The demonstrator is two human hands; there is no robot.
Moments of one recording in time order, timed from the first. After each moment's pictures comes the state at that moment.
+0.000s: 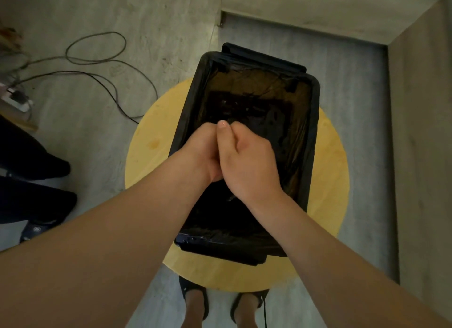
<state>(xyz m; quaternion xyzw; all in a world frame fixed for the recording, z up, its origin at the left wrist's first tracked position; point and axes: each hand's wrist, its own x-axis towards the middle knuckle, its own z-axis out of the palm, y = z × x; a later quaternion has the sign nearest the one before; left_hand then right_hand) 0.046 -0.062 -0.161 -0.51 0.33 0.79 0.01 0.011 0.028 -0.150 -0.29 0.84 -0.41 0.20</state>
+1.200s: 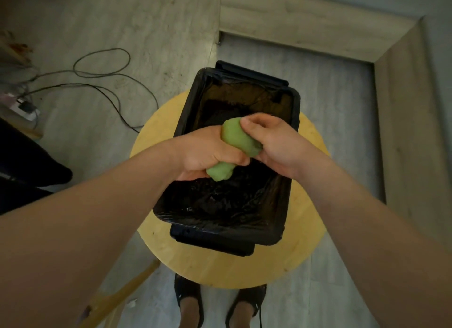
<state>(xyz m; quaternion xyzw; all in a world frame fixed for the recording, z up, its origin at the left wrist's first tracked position) 0.060 -0.067 -0.118 -0.28 0.58 0.74 0.19 -0.070 0.056 -0.128 -0.15 0.66 -0.53 0.51</state>
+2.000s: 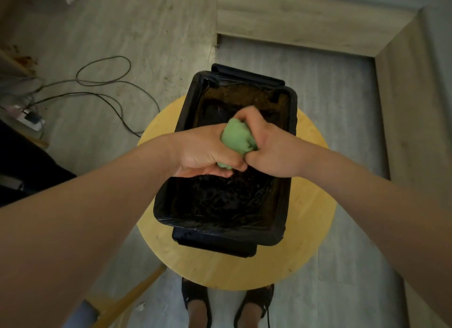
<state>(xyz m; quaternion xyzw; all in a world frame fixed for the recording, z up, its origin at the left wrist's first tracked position) 0.053 -0.072 -0.104 -0.23 0.58 0.74 0.24 -0.077 0.066 -0.105 -0.49 0.74 -0.25 0.39</state>
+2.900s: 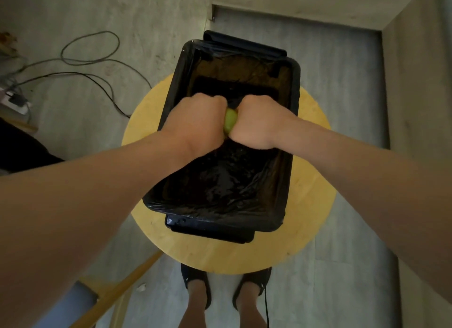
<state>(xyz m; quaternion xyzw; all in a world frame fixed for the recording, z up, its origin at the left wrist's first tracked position) 0.041 -0.068 -0.145 -0.21 0.96 0.15 0.06 -0.070 0.033 -0.124 -0.42 0.84 -0.06 0.33</state>
